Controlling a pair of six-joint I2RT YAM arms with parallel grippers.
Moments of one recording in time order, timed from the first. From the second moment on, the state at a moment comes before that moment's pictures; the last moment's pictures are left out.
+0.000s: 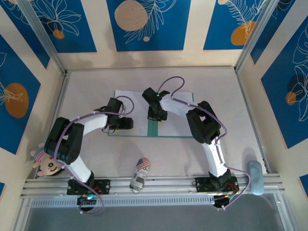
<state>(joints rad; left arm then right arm) -0.36 1.68 0.90 -0.38 0.14 -0.34 0.68 2.16 1.65 -0.88 0.07 0.84</state>
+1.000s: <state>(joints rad) -0.36 1.69 0.90 -0.38 0.14 -0.34 0.68 2.13 1.67 -0.90 0.08 0.82</state>
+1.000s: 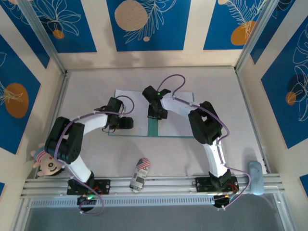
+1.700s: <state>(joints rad) -0.36 1.70 0.91 -0.38 0.15 -0.34 0.68 2.13 1.65 -0.90 0.09 0.83</state>
